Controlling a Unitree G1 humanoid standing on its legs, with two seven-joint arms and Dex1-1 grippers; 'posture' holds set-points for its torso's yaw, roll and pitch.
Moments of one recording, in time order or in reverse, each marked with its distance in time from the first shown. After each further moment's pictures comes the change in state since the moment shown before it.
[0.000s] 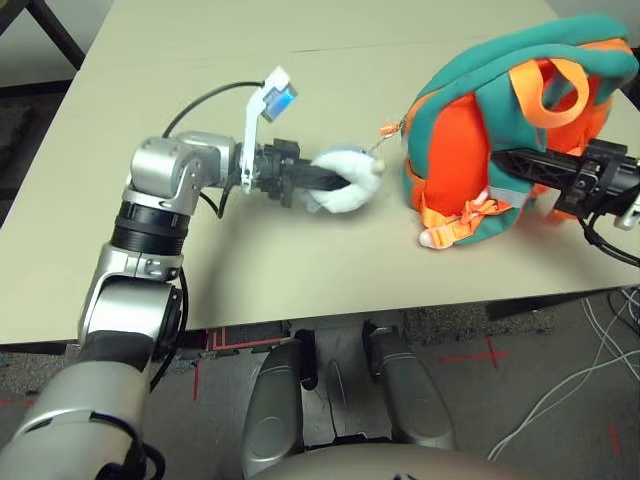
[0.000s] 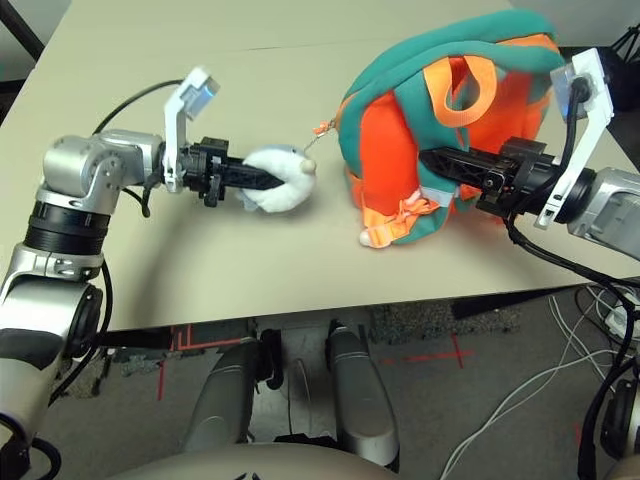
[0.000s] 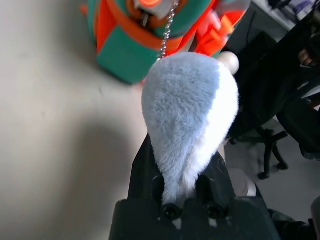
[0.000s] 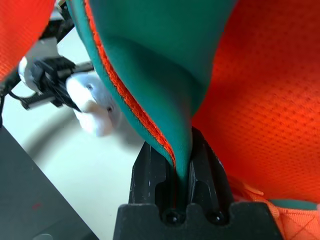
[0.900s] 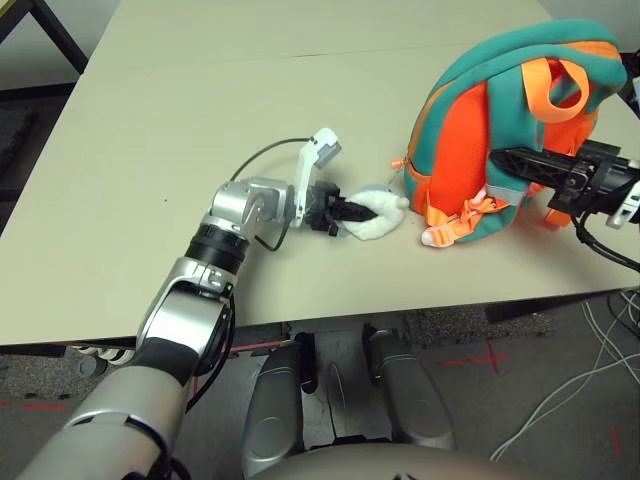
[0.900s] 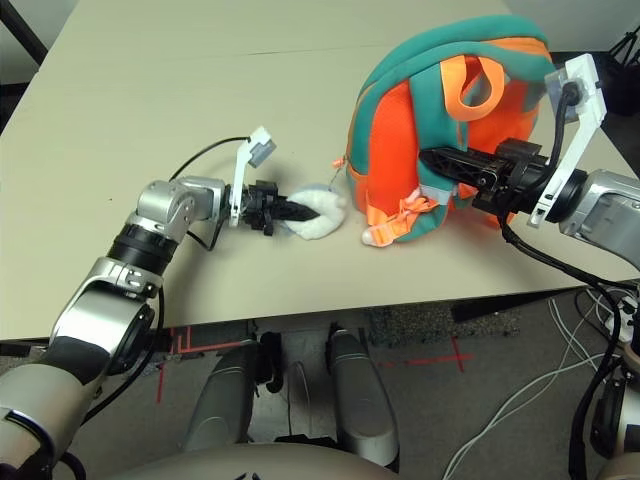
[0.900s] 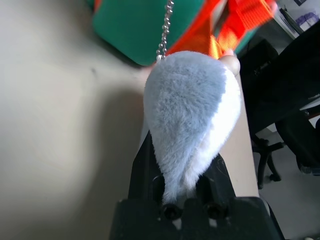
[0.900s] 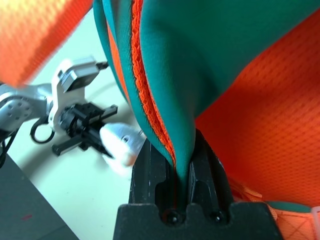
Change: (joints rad) left arm 0.088 -0.211 -0.070 0.176 0.079 -0.159 0.114; right arm -0.007 0.038 0.009 0.027 -0.062 -0.018 0.005
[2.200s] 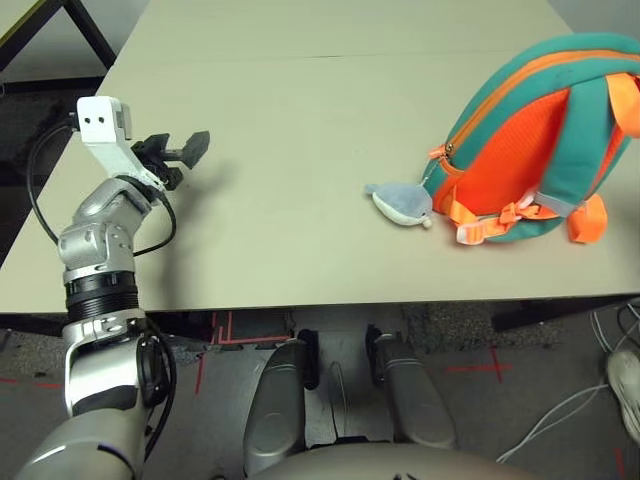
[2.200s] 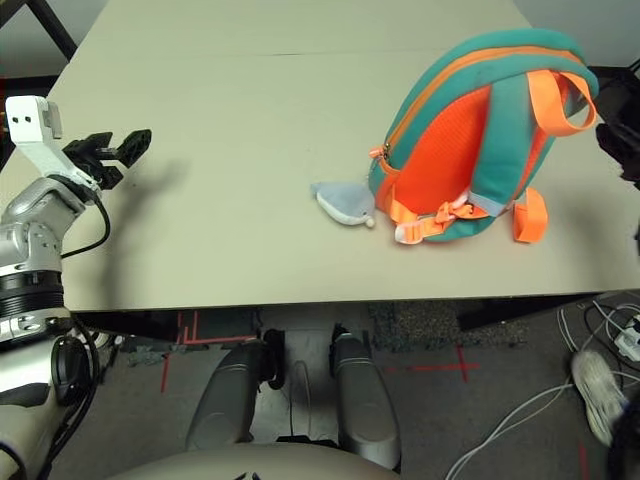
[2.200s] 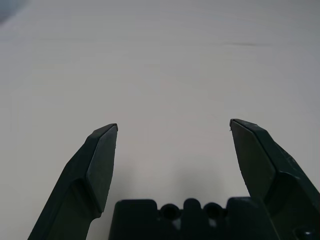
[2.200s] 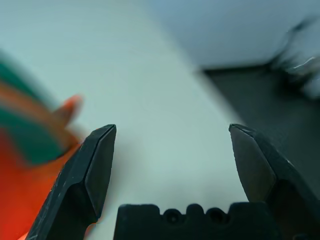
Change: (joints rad) left arm 0.178 0.169 0.623 -0.032 0.051 -0.497 0.727; right arm -0.077 0.007 -0.151 0.772 -0.725 -0.854 -0.240
